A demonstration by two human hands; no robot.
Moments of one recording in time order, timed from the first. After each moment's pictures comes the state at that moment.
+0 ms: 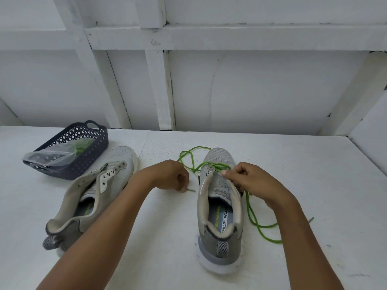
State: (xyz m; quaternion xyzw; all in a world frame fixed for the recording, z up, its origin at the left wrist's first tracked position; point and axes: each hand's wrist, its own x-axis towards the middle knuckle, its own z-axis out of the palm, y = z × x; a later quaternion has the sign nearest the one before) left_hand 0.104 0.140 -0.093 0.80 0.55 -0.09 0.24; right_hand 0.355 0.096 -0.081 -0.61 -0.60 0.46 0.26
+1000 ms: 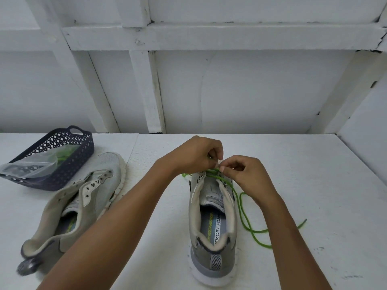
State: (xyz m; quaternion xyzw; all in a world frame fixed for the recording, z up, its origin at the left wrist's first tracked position) left_hand 0.182 0.158 -0.040 0.85 0.44 0.15 0.23; right_hand 0.357 0.112 -0.089 -0.58 -0.60 0.37 0.40
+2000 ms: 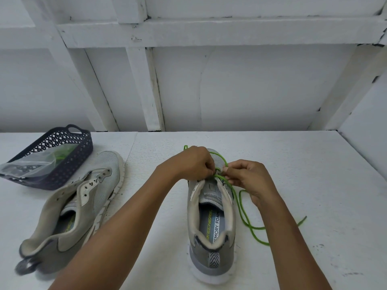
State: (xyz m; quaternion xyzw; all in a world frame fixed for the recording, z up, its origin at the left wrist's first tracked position) left_hand 0.186 0.155 -0.059 0.84 0.49 0.03 0.22; right_hand 0.359 0.116 -0.103 -0.59 -0.41 0.53 0.46
